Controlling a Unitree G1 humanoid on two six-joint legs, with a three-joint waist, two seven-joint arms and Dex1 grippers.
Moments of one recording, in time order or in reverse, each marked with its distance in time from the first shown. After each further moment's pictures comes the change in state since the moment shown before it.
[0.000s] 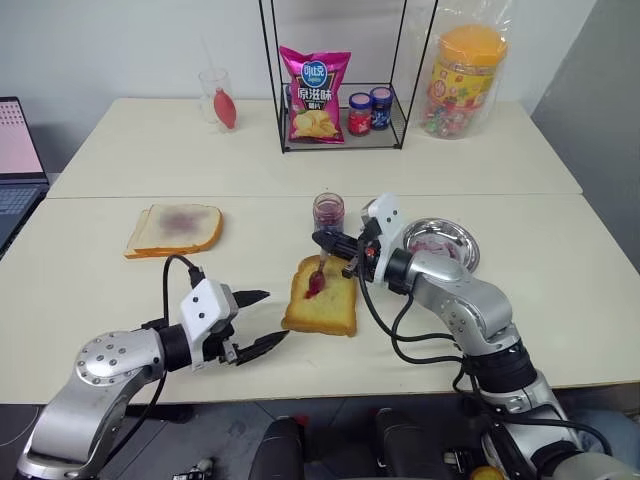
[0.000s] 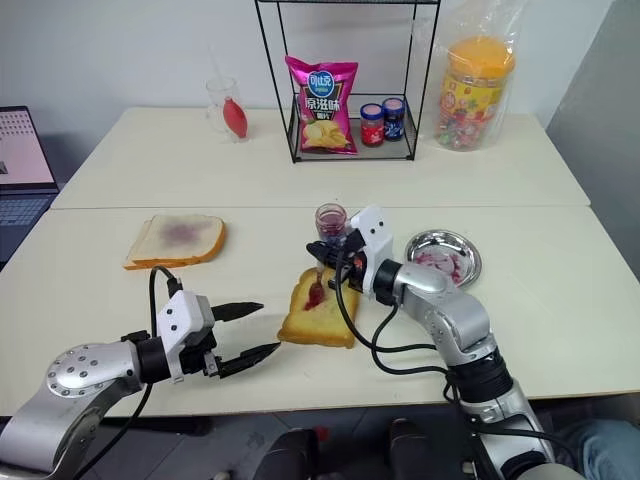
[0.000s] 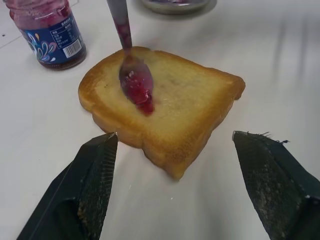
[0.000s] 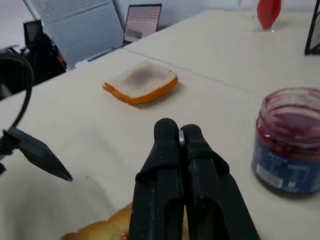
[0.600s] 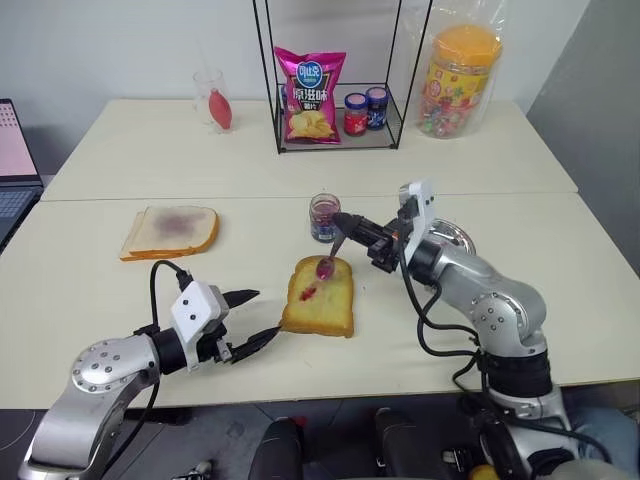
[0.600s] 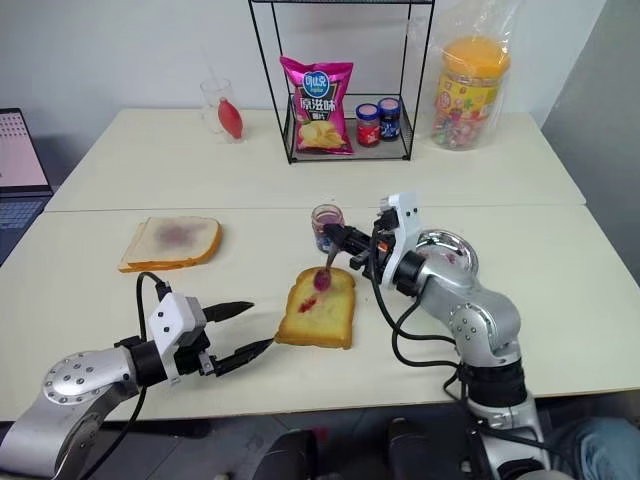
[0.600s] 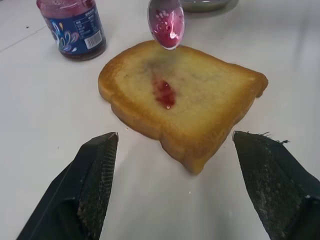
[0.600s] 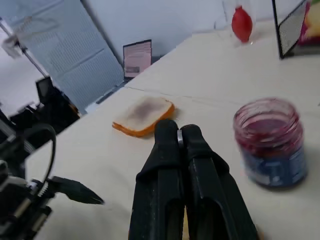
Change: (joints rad) left arm 0.058 -0.034 0.035 0.045 0.008 -0.060 0.021; right arm 0.062 0.139 -0.243 -0.116 0.278 0.306 -0.113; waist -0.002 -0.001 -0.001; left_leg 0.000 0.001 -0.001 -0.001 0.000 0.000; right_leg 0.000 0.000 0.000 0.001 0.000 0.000
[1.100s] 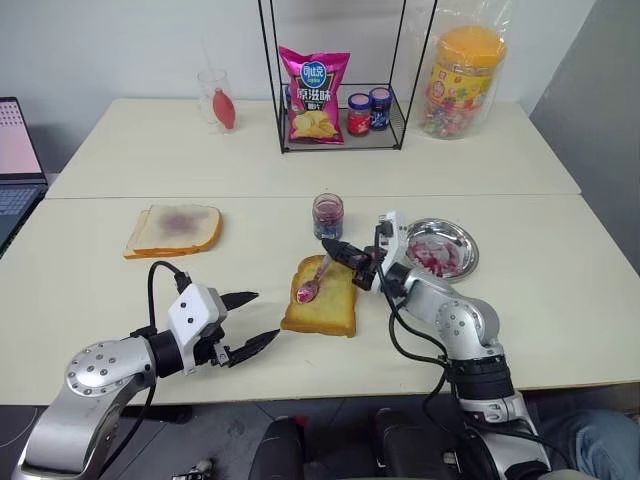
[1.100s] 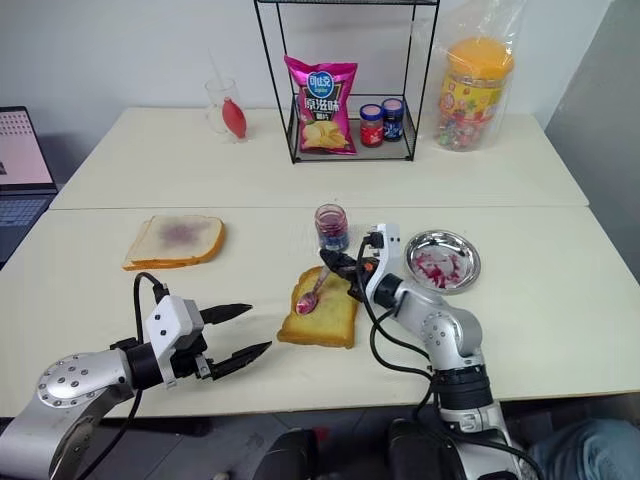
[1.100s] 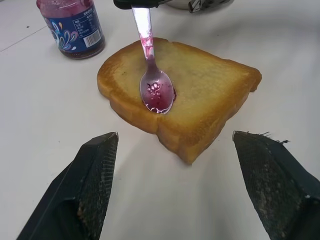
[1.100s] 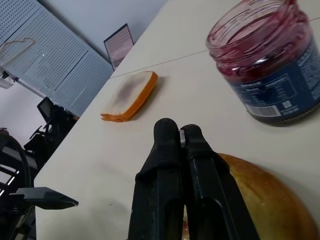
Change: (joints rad) left arm -0.002 0.014 0.009 -0.026 0.000 0.008 -0.015; right arm 0.001 0.057 -0.040 0.261 -0.038 -0.094 -0.041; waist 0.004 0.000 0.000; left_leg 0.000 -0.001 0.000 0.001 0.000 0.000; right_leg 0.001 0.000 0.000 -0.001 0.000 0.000
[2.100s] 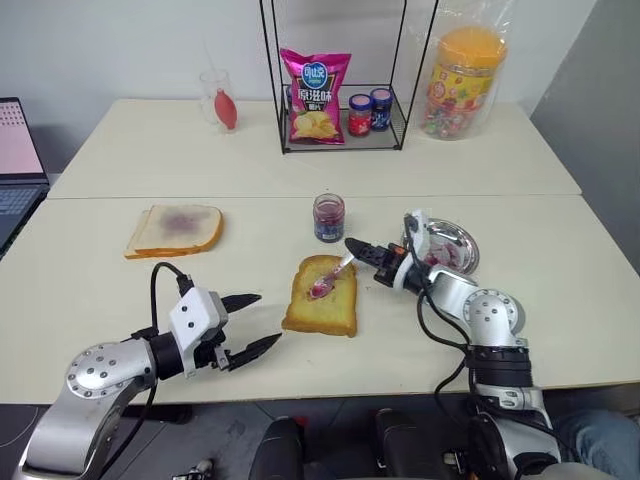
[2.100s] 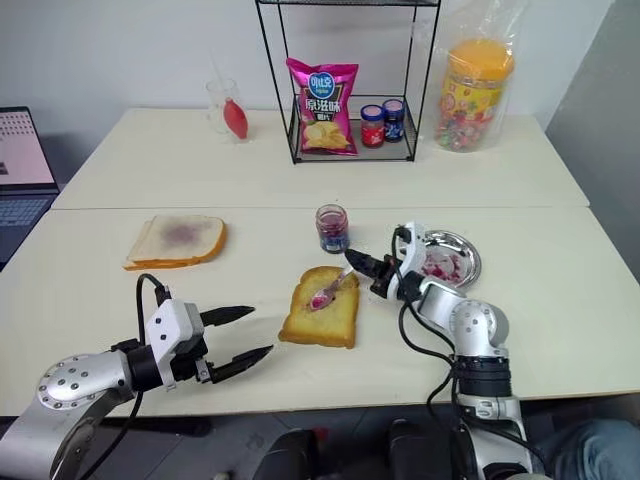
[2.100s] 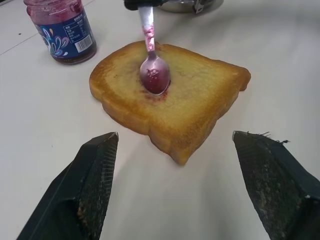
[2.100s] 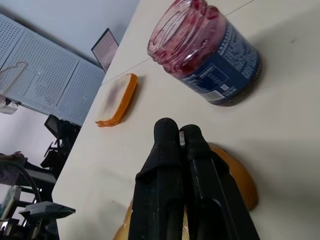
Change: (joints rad) left arm 0.026 -0.001 -0.006 0.018 0.010 -0.063 -0.032; right arm -0.008 -0.076 -0.170 0.011 0.199 0.238 -0.086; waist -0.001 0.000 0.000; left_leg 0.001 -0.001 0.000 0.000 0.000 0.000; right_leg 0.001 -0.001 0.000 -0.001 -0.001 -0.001
